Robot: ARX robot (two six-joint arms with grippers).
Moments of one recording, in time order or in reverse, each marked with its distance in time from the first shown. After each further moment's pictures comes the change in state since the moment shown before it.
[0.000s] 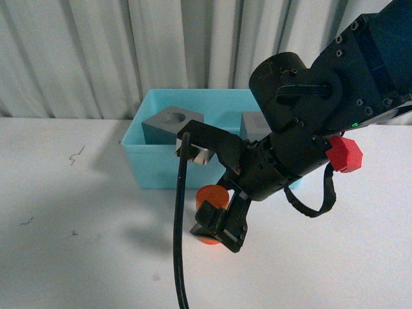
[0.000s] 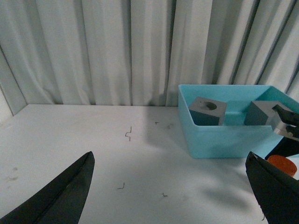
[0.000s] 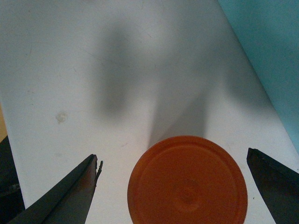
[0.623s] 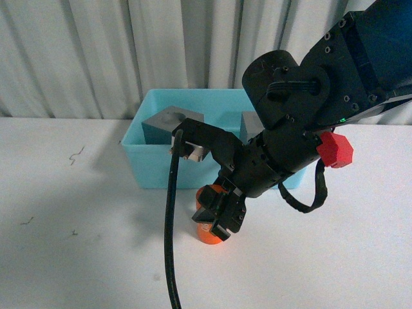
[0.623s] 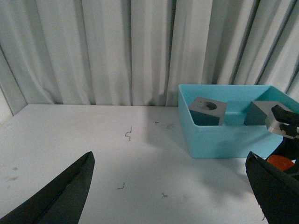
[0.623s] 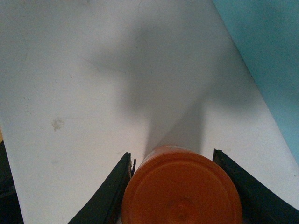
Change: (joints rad) left arm 0.000 0.000 0.000 0.000 0.000 0.000; right arm 0.010 0.020 0.041 -0.026 0.015 0.011
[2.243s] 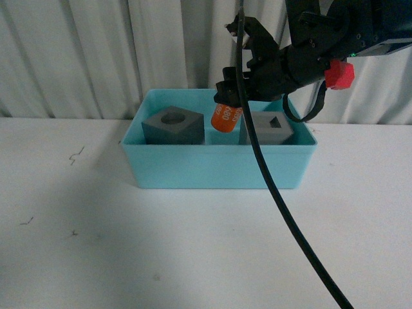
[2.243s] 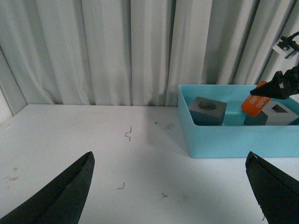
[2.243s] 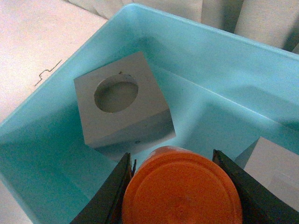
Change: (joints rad) left arm 0.000 0.000 0.000 0.000 0.000 0.000; right arm -0.142 0.162 0.435 0.192 0.041 0.573
